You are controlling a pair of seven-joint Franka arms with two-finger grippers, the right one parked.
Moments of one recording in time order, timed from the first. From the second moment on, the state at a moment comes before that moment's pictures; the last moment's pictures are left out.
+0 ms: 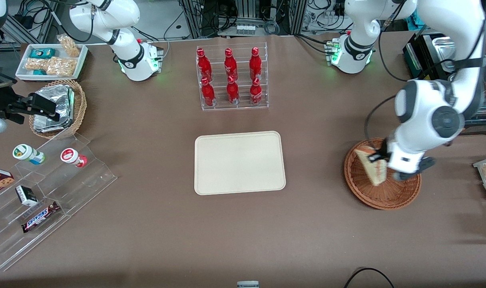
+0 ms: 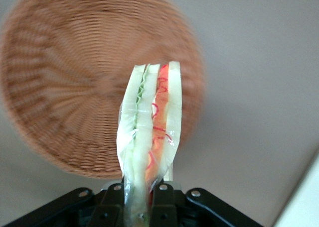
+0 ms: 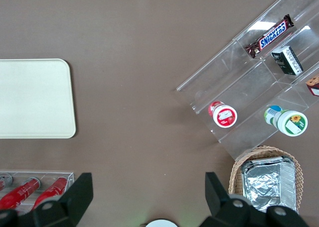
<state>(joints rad) -0.17 0.23 -0.02 -1.95 -0.01 2.08 -0.47</state>
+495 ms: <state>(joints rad) -0.54 0.49 -0.04 -1.68 -0.05 2.08 -0.64</state>
